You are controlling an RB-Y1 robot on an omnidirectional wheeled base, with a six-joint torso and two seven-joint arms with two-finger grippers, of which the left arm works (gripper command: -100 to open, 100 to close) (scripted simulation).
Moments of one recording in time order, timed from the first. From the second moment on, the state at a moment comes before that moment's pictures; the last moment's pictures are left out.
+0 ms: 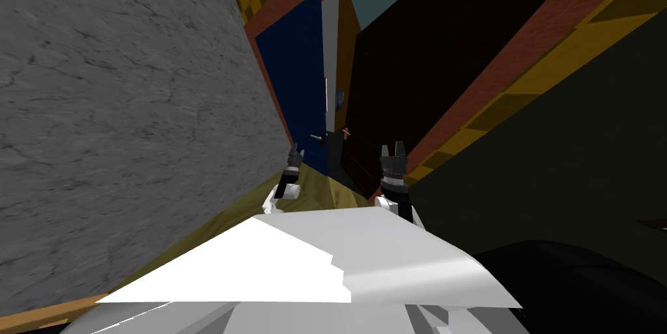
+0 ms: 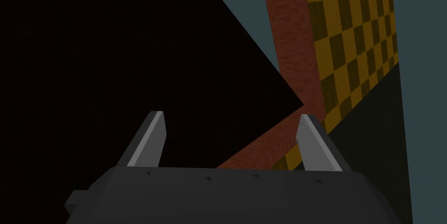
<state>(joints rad) 0.10 0.09 -0.10 -1.69 0.02 -0.45 0.12</state>
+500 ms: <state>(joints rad) 0.00 0.09 -0.11 -1.52 0.03 -0.45 0.12</state>
